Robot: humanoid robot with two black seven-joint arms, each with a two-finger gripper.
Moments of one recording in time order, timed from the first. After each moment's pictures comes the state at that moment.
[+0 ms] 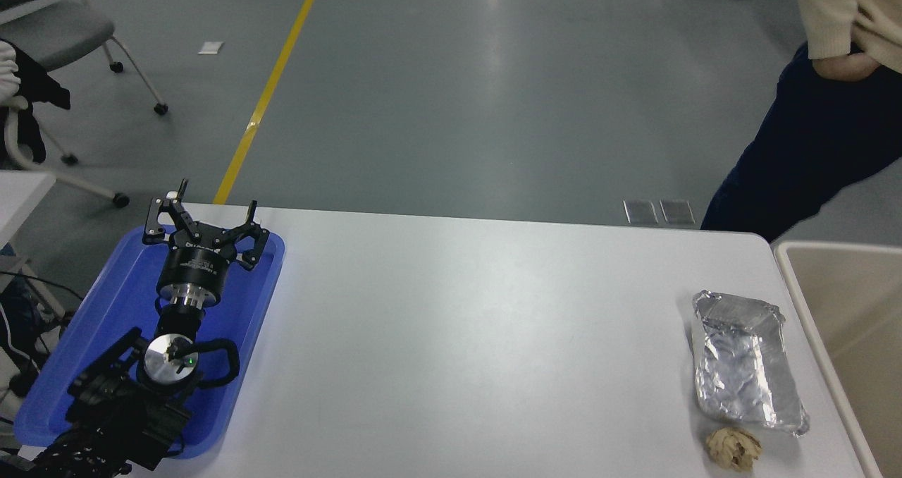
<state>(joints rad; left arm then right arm) -0.55 0.16 -1.11 -0.44 -0.08 -0.64 -0.34 0.82 -0.78 -0.94 0.32 -0.71 0.05 0.32</state>
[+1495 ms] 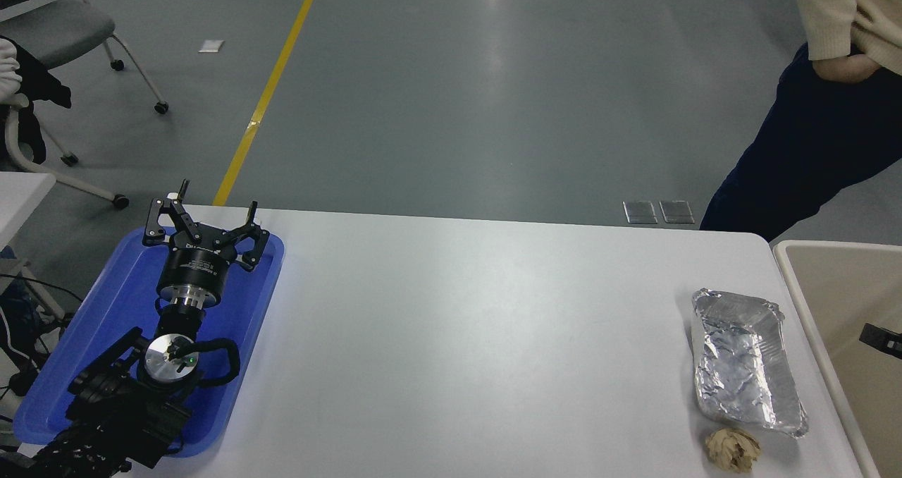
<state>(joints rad) -0.55 0.16 -1.10 -0.44 -0.08 -0.64 -0.35 0.67 -0.56 -0.73 0.09 -0.38 0.09 0.32</state>
